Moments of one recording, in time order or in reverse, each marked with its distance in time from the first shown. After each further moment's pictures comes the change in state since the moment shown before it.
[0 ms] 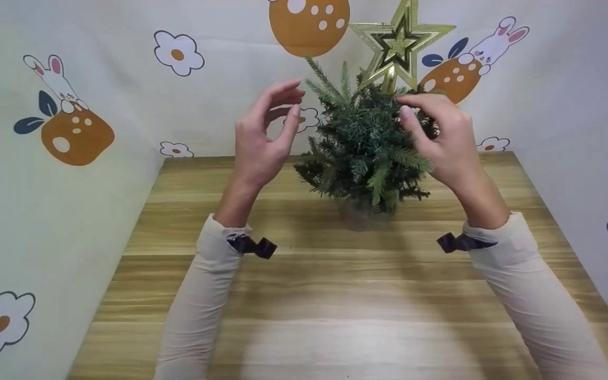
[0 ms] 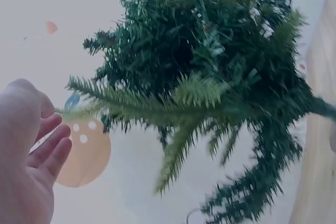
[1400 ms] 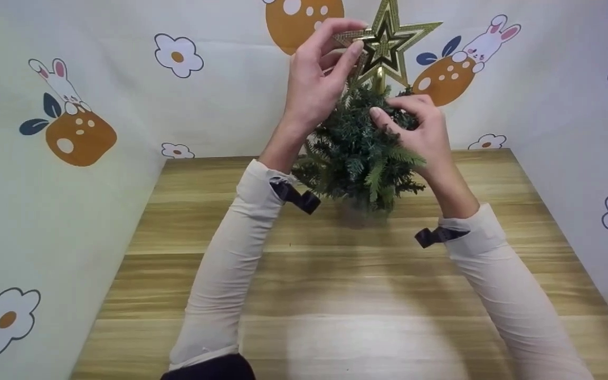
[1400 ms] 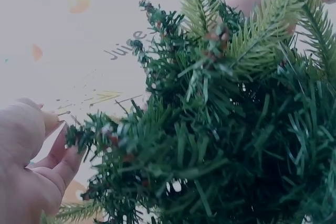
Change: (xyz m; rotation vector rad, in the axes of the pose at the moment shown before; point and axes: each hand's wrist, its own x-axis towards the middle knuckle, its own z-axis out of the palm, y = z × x) left_hand 0.074 0.029 0.064 -0.159 -0.109 -0.041; right_hand 0.006 -0.029 0.019 0.252 0.014 0.456
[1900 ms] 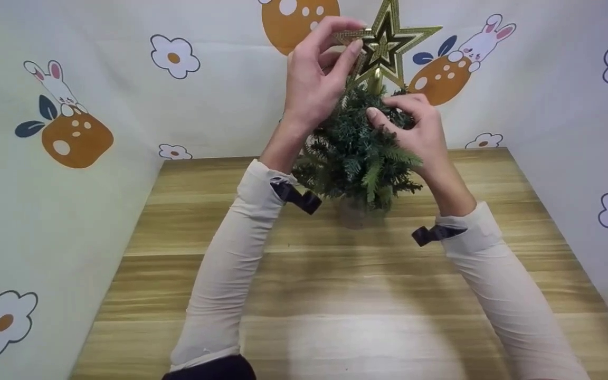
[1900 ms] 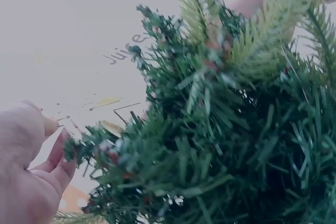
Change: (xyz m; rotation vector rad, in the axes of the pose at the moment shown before) left_hand 0.002 0.004 0.006 0.004 0.032 -0.002; right_hand 0.000 -0.001 -0.001 0.005 -0.009 -0.005
